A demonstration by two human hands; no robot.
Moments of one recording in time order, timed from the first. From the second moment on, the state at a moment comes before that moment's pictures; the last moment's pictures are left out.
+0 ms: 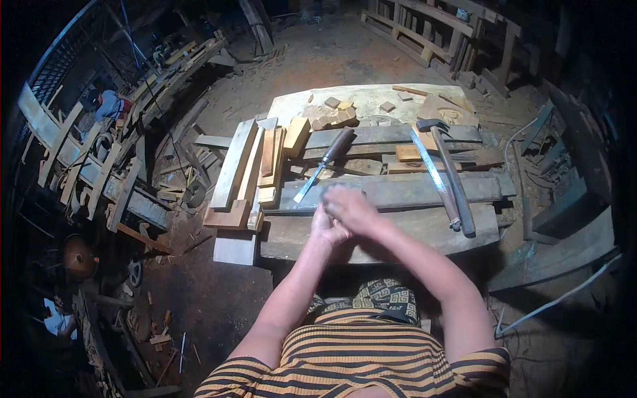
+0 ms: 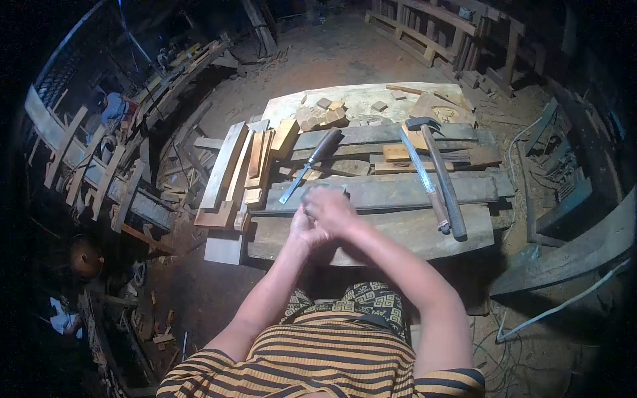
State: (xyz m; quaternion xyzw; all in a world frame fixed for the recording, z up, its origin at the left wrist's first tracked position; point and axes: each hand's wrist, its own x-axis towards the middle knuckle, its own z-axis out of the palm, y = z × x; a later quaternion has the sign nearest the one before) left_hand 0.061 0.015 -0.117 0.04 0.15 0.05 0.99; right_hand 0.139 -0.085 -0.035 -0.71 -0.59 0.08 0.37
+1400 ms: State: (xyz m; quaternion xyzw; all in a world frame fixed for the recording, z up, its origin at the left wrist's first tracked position) left_hand 0.031 -0.020 -0.052 0.67 0.23 0.15 0.69; right_hand 0.150 -0.112 -0.016 -0.77 -0.55 0.01 0.32
